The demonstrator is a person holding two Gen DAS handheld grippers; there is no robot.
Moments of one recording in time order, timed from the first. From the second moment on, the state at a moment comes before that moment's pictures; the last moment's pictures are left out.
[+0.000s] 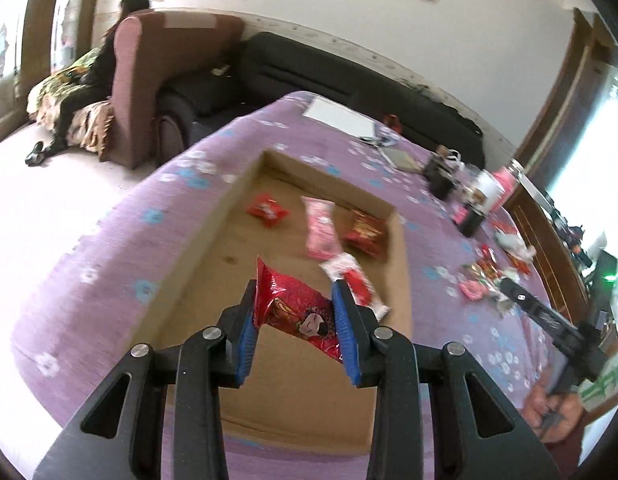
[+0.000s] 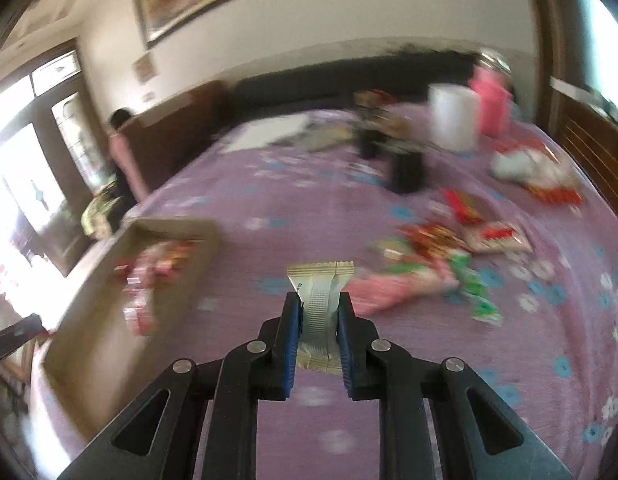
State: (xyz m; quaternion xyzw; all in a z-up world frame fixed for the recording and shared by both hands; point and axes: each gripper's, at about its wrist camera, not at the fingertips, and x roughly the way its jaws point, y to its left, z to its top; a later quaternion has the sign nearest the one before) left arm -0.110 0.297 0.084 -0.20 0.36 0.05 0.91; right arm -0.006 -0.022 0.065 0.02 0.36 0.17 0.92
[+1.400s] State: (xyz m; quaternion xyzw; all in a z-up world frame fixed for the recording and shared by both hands) left arm -0.075 0.335 0.084 -0.26 0.38 0.07 0.89; right arm -0.044 0.155 0.050 -0.07 0.41 0.36 0.84
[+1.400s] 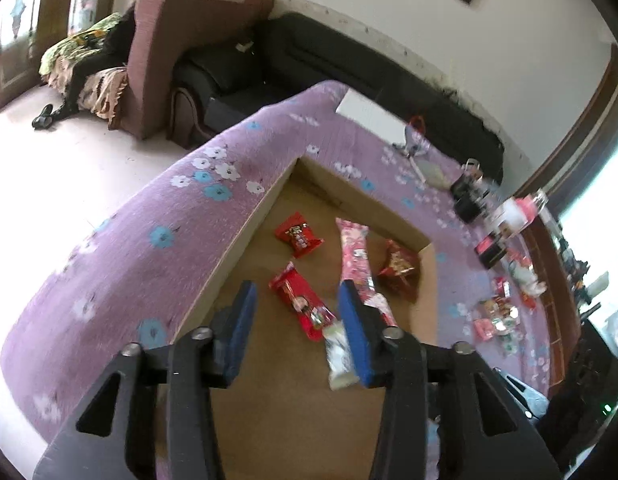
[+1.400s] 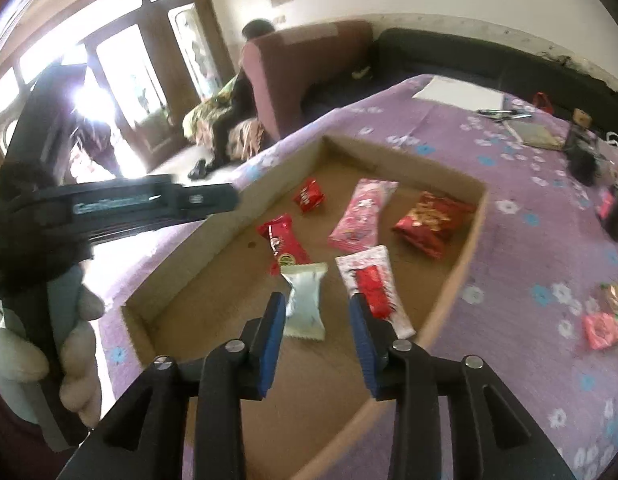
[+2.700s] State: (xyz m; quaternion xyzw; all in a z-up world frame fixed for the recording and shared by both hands) left arm -0.109 0.199 0.073 -0.20 0.39 -0.03 0.90; right arm 0.099 -0.110 0.045 0.12 0.43 0.06 0.89
